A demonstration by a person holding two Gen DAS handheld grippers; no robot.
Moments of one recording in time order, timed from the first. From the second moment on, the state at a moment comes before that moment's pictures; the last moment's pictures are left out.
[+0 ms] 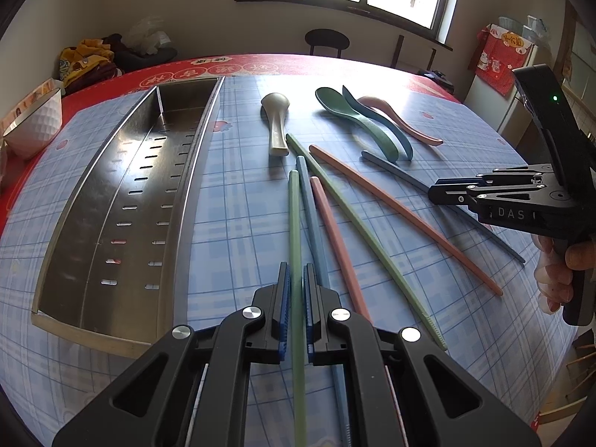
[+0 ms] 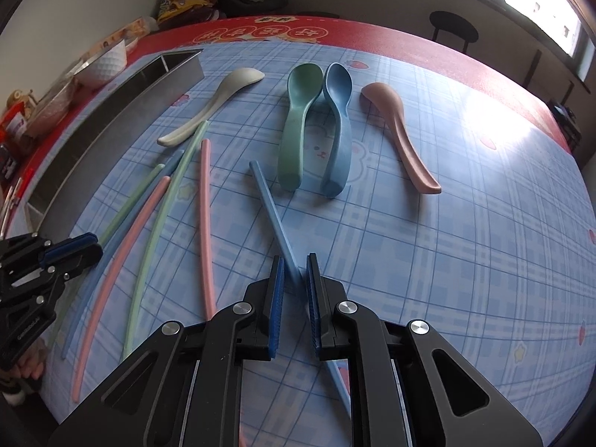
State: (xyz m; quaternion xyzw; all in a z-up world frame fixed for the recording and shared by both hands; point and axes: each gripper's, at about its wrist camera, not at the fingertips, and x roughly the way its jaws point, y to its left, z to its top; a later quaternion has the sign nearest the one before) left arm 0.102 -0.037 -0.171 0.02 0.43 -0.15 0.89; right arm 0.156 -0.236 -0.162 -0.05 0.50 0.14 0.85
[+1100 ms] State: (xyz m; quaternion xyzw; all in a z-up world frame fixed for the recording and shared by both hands) left arm 0.102 -0.040 -0.171 0.03 0.42 -0.15 0.89; right arm 0.122 -0.266 -0.153 0.22 0.34 0.17 0.90
